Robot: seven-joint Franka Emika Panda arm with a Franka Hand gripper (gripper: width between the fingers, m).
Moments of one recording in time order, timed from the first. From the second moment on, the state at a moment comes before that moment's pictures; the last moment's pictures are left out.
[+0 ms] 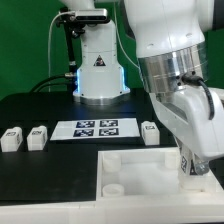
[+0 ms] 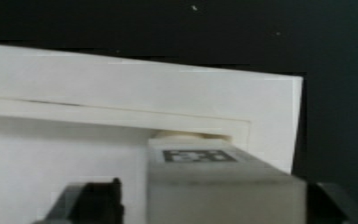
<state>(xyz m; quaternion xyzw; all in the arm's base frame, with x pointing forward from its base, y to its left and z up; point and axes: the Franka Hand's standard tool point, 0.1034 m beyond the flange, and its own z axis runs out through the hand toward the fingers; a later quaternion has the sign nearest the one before) 0.625 0.120 0.064 -0.75 0.65 0.03 0.11</state>
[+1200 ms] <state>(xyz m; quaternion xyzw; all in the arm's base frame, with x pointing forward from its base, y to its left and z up) 0.628 0.115 0.073 -0.99 0.11 0.01 0.07</state>
